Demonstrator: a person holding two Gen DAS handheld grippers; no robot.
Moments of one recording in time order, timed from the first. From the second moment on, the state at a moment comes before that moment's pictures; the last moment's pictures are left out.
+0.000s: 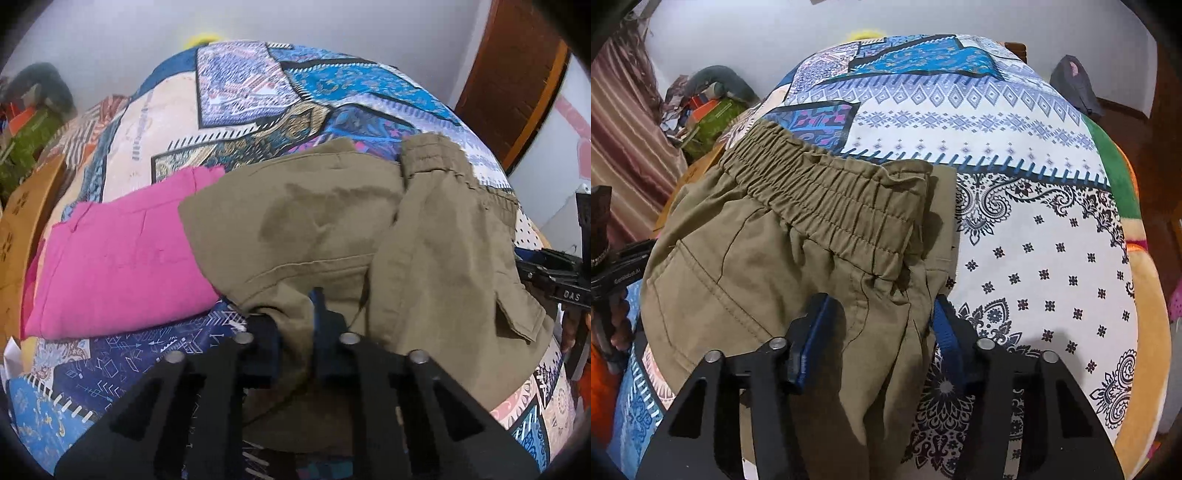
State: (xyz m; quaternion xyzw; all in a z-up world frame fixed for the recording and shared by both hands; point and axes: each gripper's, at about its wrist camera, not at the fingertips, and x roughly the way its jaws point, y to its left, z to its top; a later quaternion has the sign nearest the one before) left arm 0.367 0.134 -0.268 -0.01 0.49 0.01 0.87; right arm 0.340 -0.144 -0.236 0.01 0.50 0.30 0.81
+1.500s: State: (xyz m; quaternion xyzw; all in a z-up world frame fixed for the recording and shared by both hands) left arm 0.324 0.270 -0.107 -0.03 0.34 0.14 0.93; right arm 0.330 0.022 -0.073 -0.04 0.30 0.38 0.87
